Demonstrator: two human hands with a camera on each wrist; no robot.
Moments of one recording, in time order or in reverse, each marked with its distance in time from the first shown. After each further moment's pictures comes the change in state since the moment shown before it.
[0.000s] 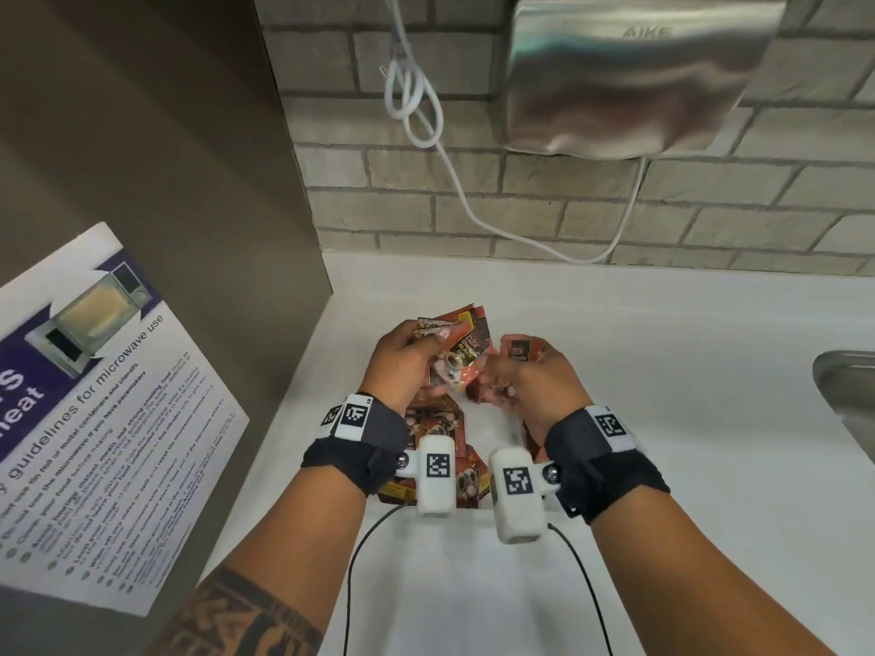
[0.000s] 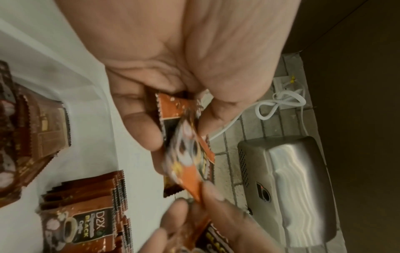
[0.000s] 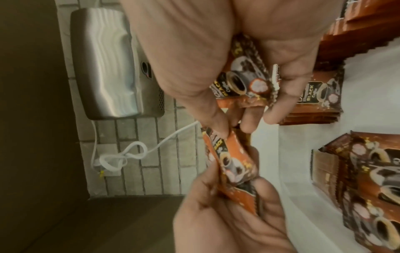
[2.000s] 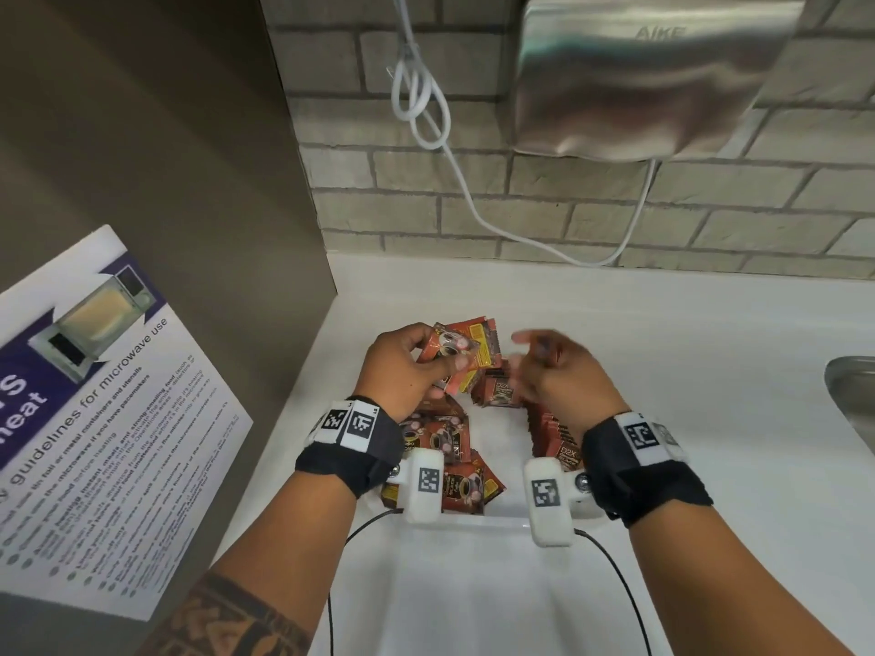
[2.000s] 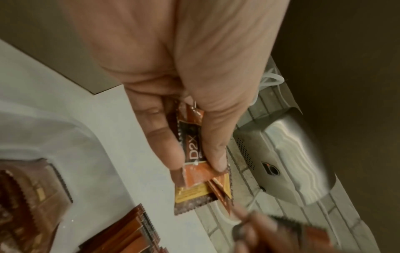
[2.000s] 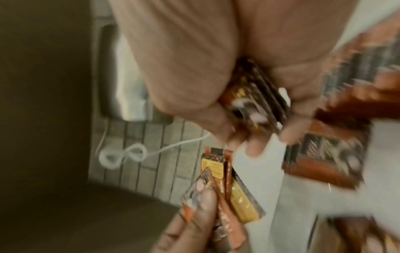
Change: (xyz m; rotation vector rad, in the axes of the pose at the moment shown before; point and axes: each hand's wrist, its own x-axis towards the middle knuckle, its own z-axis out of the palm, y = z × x) left_hand 0.005 -0.007 -0.014 0.269 -0.040 0.222; right_hand -0.002 -0.017 -0.024 -0.374 -0.045 -0.109
